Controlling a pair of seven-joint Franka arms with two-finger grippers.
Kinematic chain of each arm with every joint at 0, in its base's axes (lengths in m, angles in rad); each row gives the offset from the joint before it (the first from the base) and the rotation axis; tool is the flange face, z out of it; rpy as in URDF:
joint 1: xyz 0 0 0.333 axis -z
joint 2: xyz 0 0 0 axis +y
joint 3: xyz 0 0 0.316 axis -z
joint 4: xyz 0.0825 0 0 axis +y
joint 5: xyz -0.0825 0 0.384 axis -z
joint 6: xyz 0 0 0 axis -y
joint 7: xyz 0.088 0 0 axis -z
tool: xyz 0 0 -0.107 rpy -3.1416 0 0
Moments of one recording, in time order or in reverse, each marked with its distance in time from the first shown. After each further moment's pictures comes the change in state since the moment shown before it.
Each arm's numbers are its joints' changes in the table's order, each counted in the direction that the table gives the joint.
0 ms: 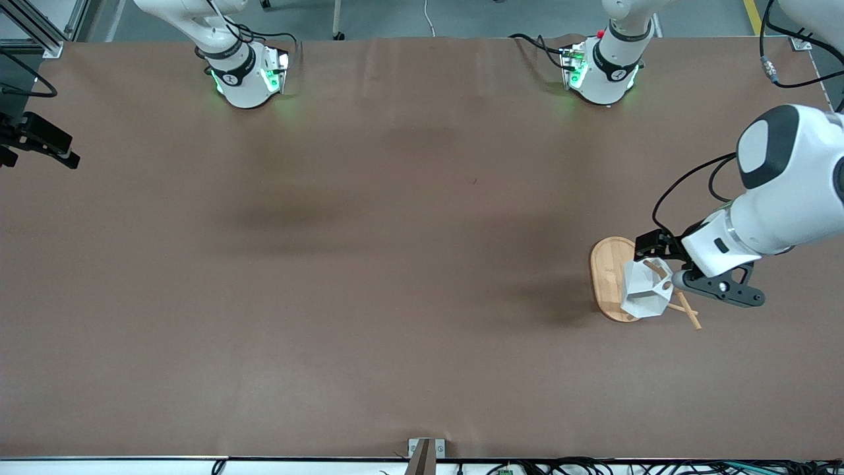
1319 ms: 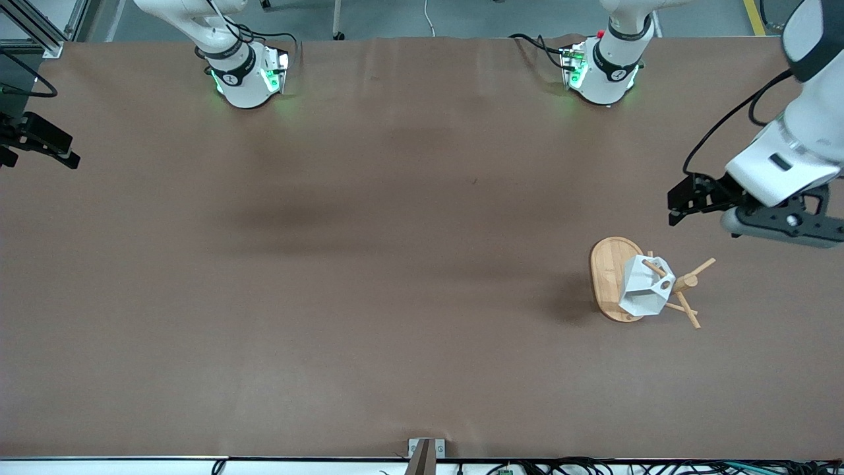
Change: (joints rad) left arm 0.317 -0.234 -0.344 -0.097 0.075 -0.136 -0.041; right arm 0.000 0.000 0.000 0.000 0.000 0.000 0.000
